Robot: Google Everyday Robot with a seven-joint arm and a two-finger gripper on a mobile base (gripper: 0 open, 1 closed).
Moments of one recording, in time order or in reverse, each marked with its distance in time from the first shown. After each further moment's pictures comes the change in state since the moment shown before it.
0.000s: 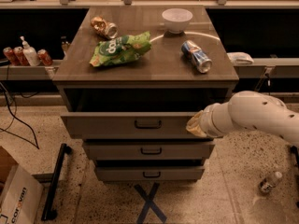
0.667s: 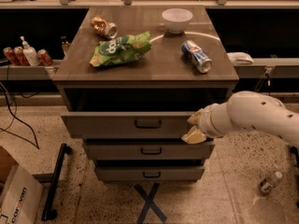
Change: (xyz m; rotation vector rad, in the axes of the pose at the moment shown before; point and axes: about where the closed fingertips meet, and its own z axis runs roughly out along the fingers) arm -0.001 0.001 0.001 -0.003 -0.001 -0.003
